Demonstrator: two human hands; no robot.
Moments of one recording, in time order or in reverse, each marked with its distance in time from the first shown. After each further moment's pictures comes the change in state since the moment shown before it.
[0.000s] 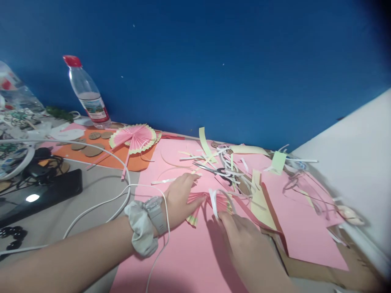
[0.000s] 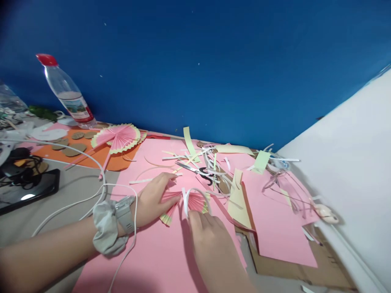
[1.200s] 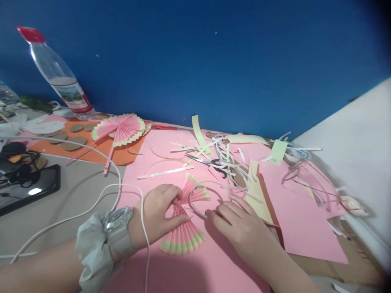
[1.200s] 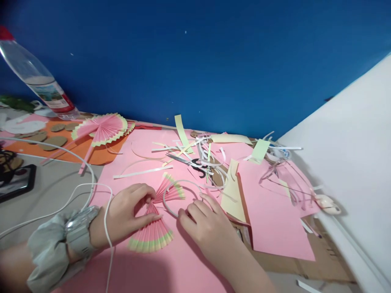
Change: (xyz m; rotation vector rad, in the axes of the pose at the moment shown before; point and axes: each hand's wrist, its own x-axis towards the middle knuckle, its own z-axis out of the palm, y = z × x) left_hand -0.026 0.006 -0.012 0.014 -0.167 -0.018; right_hand -0.004 0.045 0.014 0.101 -0.049 -0.361
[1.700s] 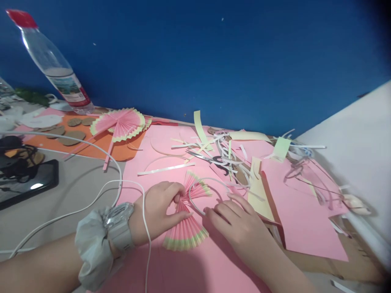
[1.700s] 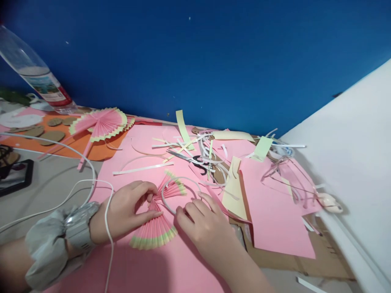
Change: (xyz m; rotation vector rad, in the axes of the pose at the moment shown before) left_hand 0.000 0.003 -0.002 -0.011 -0.052 -0.052; right_hand 0.005 -0.008 0.003 0.010 0.030 0.025
